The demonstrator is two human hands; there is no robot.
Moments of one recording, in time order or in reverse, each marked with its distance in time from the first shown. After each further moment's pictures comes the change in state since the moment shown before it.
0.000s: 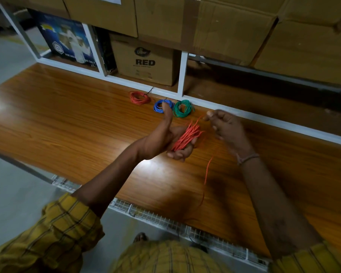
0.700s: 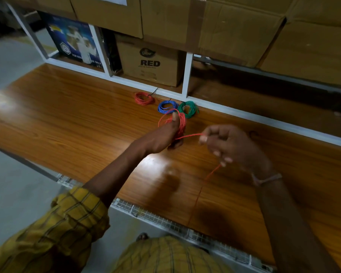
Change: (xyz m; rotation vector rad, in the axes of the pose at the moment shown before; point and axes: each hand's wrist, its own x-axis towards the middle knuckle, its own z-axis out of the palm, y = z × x) left_hand 0.007 -0.010 -0.018 0.577 0.425 -0.119; right_hand -0.055 -0.044 0.000 -0.143 -0.413 -0.005
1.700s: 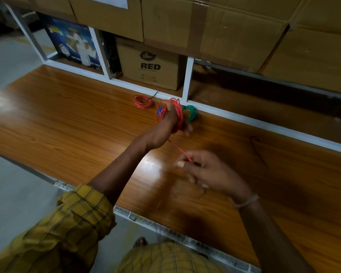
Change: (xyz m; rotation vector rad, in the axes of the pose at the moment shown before) left_hand 0.026 -0.005 -0.020 -0.181 0.211 -0.002; right_hand 0.012 0.027 0.054 -0.030 -0.116 0.125
